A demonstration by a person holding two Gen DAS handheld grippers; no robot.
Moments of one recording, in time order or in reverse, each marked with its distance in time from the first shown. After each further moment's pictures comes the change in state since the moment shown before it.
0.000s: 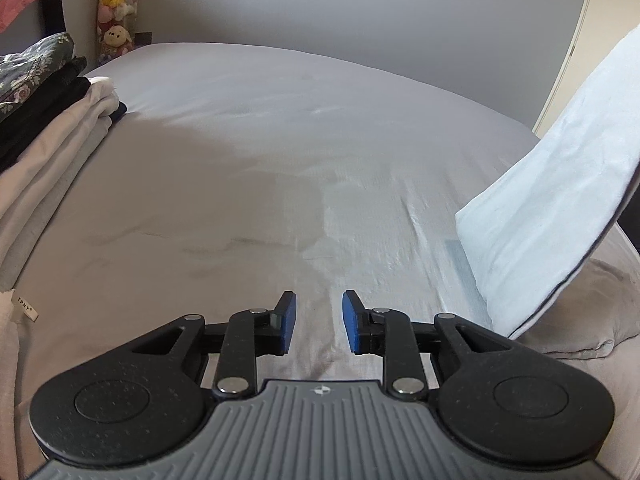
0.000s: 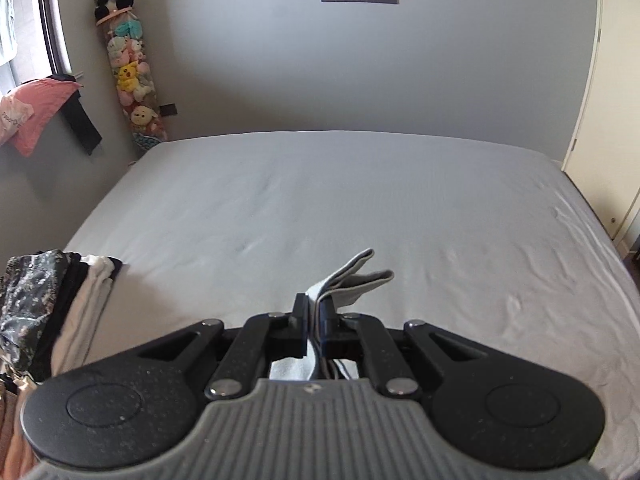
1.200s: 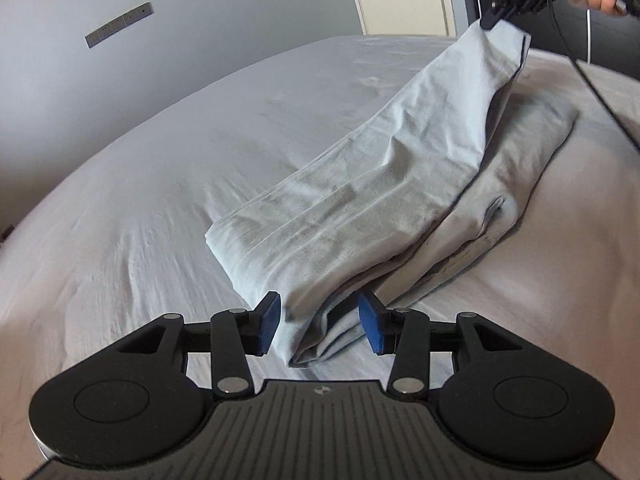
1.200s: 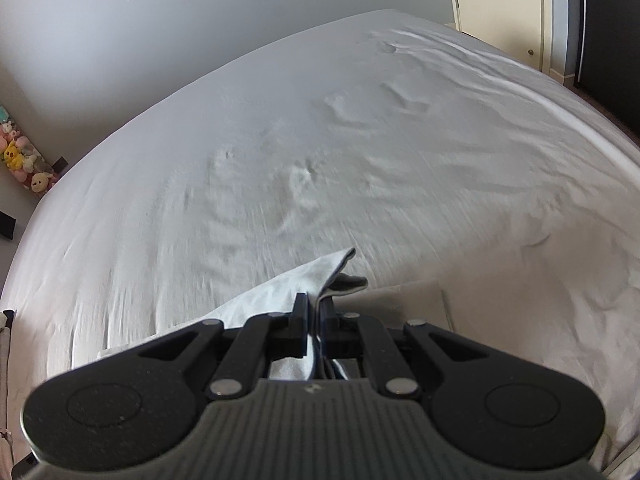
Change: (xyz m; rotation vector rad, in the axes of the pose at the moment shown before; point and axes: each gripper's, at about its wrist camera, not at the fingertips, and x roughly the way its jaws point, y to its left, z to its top) left arm 0.072 -0.269 -0.084 0.746 -0.028 -0.041; right arm 0.133 -0.394 -0.164 0.440 0.115 -0.031
